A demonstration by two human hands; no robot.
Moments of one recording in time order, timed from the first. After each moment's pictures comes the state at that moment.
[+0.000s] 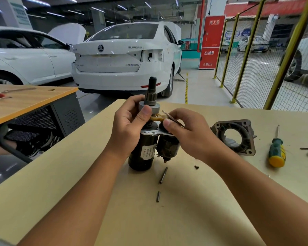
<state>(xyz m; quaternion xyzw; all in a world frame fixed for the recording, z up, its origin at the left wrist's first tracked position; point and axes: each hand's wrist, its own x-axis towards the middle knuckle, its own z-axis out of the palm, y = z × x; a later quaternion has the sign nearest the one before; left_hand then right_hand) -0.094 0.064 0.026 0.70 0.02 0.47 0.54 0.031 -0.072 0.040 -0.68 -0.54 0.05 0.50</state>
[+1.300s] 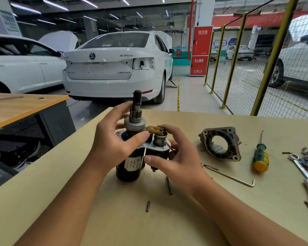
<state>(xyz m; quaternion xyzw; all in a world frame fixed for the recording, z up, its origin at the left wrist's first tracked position) -0.112 0.061 0.032 0.80 0.07 0.49 0.35 0.017 -0.085 -0.009 -0.55 -0.51 0.12 0.65</state>
